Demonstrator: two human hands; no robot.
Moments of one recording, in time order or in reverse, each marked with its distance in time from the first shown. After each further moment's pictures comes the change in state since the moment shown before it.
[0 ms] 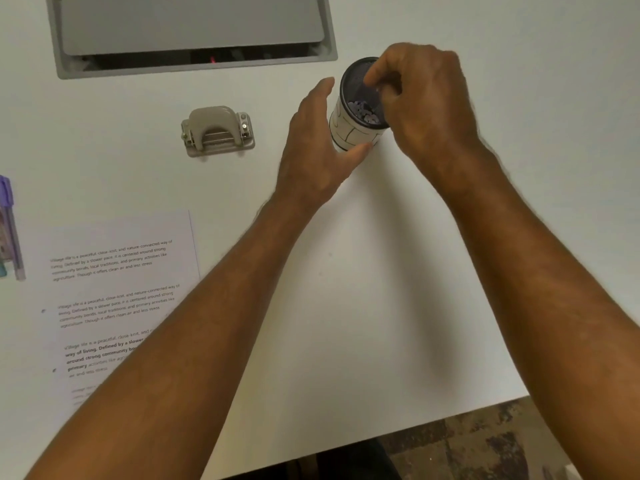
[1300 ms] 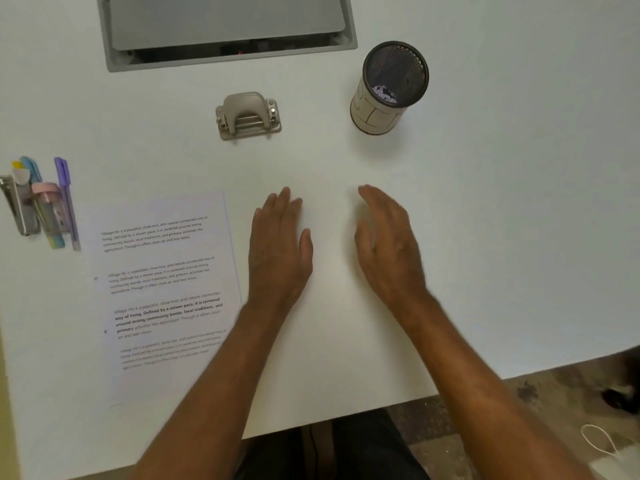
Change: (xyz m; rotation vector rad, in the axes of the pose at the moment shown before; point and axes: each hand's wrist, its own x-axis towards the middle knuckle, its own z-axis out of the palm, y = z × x) left_hand -0.170 -0.084 -0.028 0.478 0.116 0.064; right_hand -0.200 0.007 0.090 0.204 -0.029 0.028
